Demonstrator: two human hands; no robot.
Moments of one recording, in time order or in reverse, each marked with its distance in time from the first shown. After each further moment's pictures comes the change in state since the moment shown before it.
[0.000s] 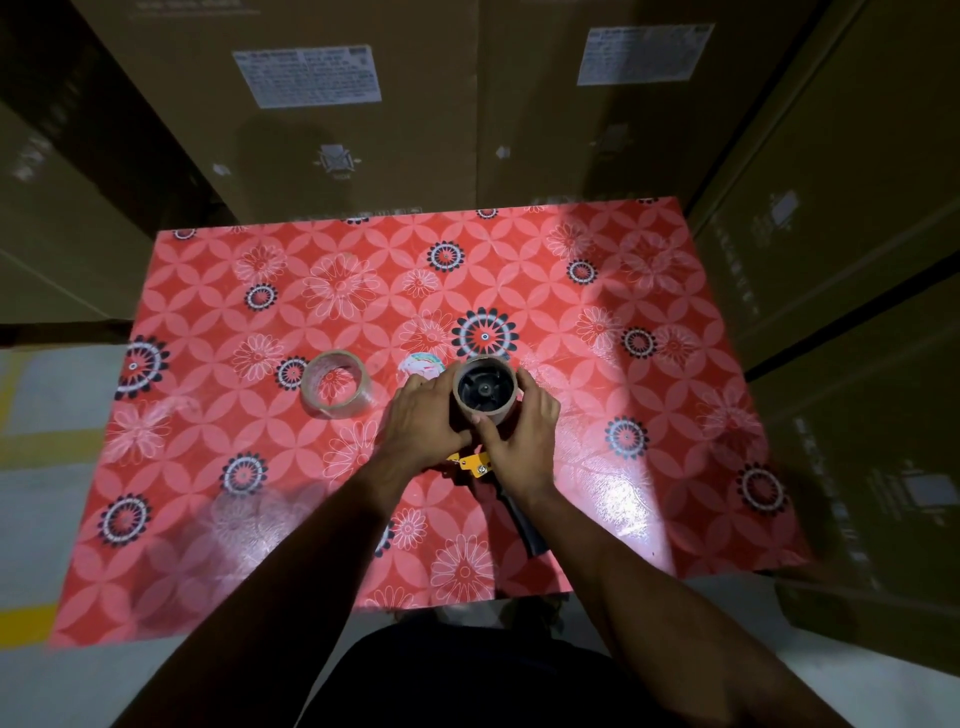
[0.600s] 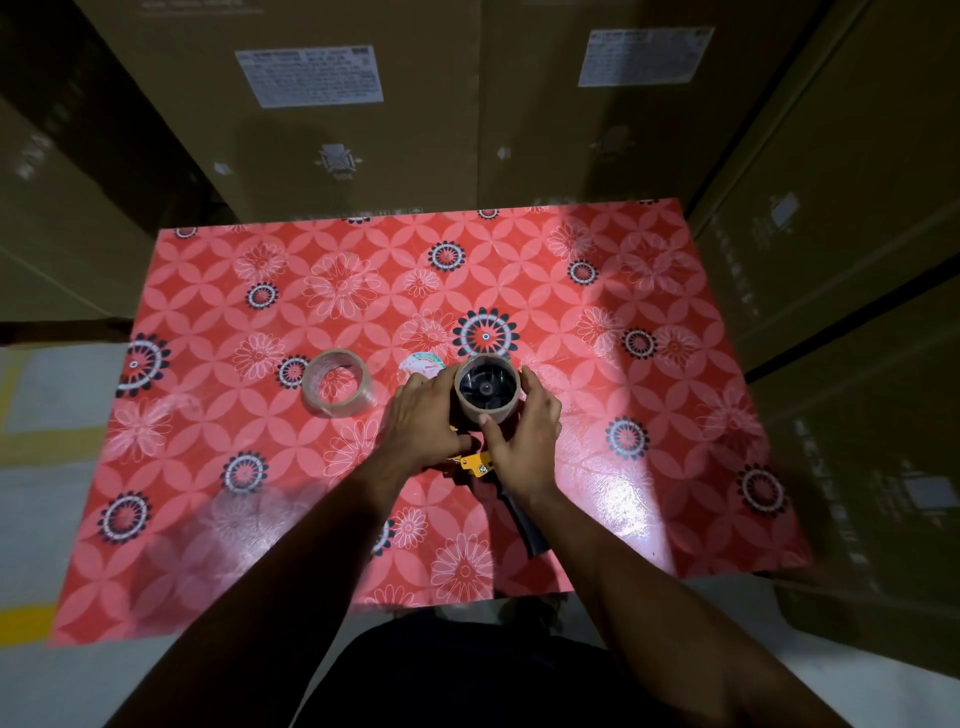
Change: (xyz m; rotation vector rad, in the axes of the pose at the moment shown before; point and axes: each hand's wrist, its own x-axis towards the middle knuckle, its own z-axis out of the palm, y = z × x) left_hand -0.007 0.003 -0.009 -0.064 0.005 0.053; right_hand -0.001 0.001 -0.001 -0.016 -0.020 0.019
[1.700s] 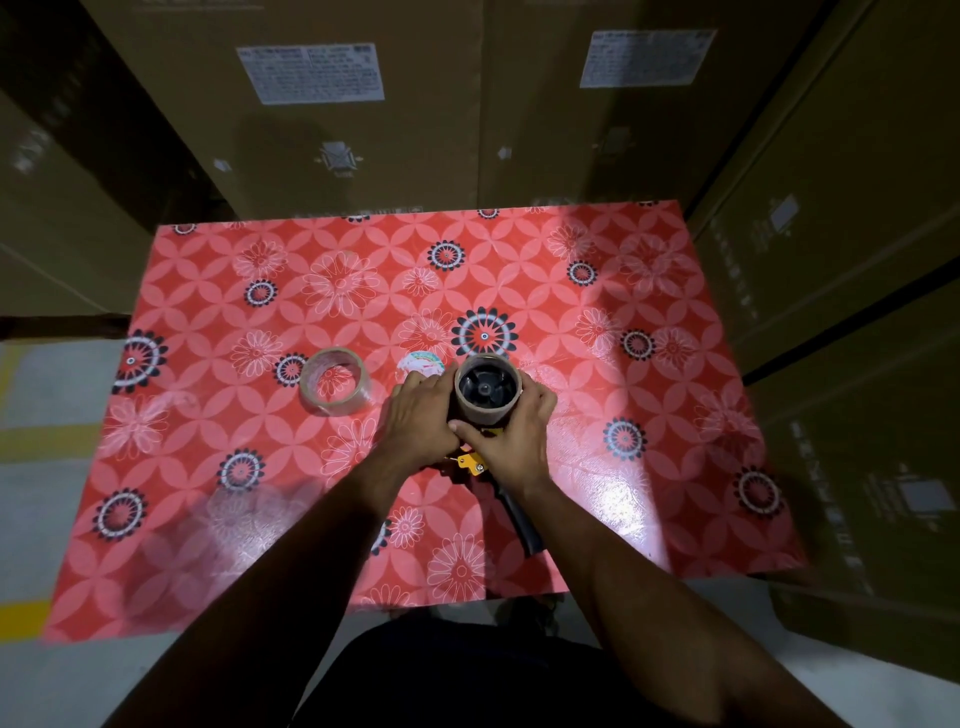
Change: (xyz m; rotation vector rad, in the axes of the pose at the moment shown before) left_hand 0.002 0.007 -0.002 0.116 -0.021 -0.028; right_hand 0.005 -0.005 0.004 0.082 -0.063 0.023
